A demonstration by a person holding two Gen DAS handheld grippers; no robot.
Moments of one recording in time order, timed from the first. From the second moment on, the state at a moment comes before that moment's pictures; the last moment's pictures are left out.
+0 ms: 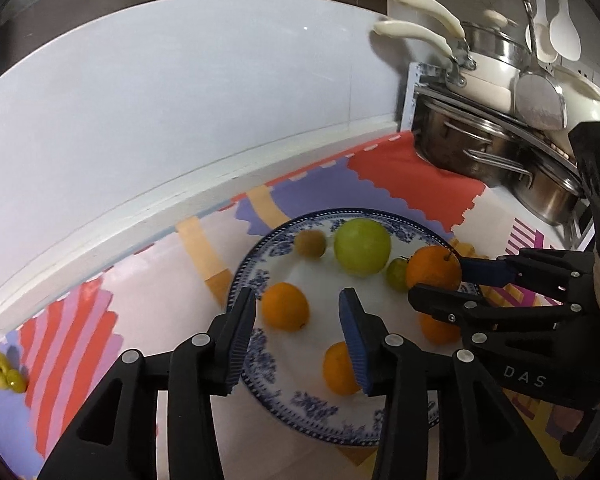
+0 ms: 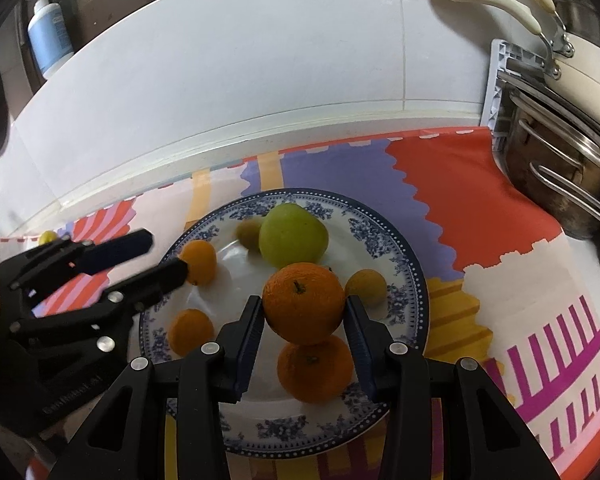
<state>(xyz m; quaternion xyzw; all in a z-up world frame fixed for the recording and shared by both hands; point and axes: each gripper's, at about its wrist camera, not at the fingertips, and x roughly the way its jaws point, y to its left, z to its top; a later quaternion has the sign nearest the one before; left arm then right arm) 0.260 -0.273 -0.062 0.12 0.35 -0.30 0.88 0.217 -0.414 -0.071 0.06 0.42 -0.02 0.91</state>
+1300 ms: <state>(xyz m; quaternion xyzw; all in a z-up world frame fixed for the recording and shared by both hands) 0.167 -0.154 0.020 0.06 0.25 -0.18 0.95 0.149 -0.342 0.006 0.03 0.32 -0.01 0.95</state>
